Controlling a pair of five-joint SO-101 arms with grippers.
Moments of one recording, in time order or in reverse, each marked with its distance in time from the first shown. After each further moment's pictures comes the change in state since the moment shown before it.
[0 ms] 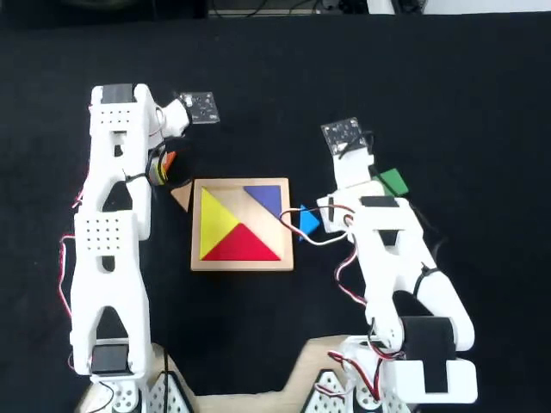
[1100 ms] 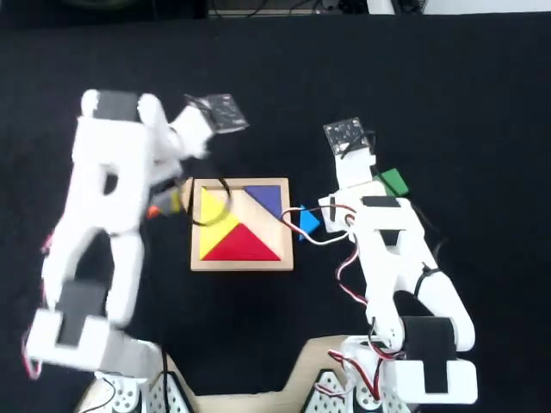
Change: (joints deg) left arm 11.8 -66.2 59.8 7.1 26.7; right arm 1.6 0.0 0.0 0.0 0.1
